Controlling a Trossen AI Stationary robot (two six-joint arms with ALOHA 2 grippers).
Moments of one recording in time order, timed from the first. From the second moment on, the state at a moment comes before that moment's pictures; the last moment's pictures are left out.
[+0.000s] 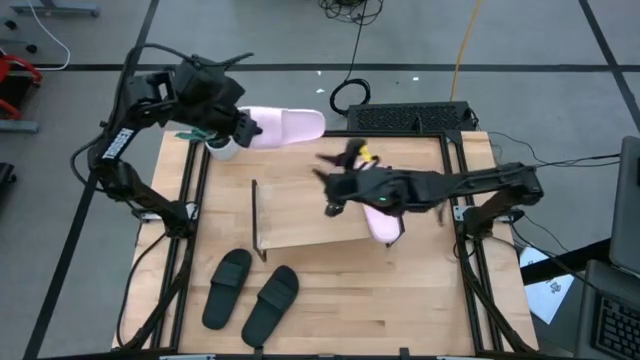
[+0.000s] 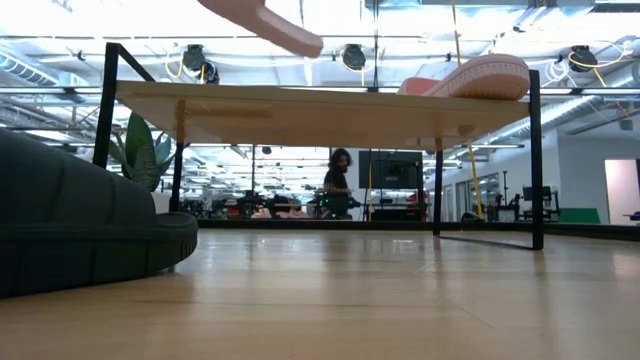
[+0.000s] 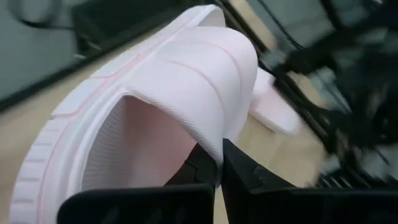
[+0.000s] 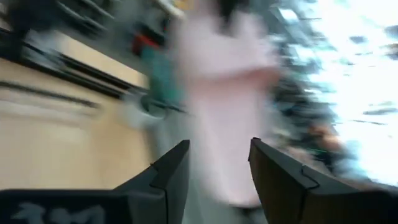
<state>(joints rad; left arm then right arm) 0.43 1.49 2.19 -1.45 0.15 -0.54 0.16 1.57 1.56 -0.24 0.79 -0.64</state>
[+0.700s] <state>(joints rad) 0.42 1.65 2.20 -1.56 0.76 -0.26 0.21 1.22 1.56 -0.18 1.29 -0.76</state>
